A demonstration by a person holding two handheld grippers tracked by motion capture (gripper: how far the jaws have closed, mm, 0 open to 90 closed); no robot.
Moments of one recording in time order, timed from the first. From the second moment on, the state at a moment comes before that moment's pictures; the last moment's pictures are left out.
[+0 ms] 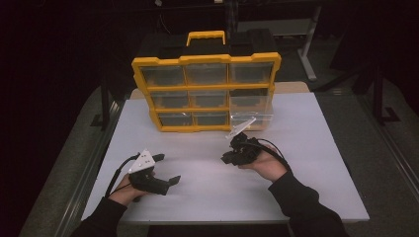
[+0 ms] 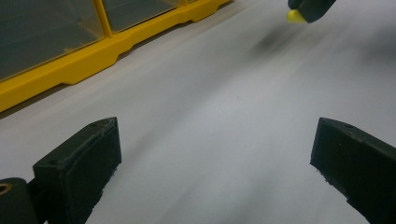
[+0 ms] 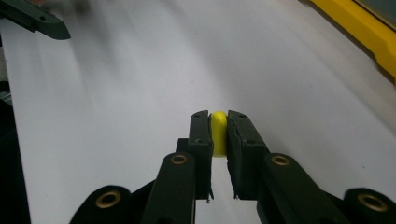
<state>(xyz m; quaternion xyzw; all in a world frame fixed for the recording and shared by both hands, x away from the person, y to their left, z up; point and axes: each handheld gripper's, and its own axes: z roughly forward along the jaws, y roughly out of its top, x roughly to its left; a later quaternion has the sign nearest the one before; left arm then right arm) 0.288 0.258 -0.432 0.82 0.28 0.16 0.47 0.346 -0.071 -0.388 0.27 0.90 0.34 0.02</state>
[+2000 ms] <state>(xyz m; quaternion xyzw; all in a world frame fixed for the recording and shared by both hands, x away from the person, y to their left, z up) 0.291 0.260 -0.433 0.82 0.30 0.16 0.46 0.379 -0.123 -0.232 0.26 0.89 0.37 0.04</state>
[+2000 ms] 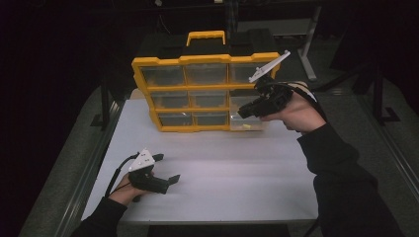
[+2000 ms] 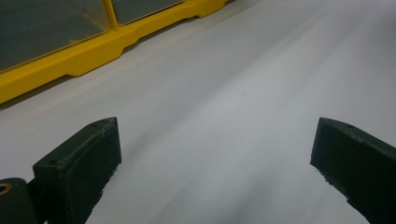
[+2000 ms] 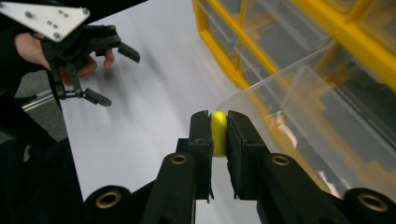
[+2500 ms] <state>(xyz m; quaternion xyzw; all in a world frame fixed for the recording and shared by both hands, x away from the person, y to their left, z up) 0.290 0.260 -0.433 0.82 0.30 0.16 0.46 0.412 -0.129 -0.239 0.31 0.89 0.33 0.08</state>
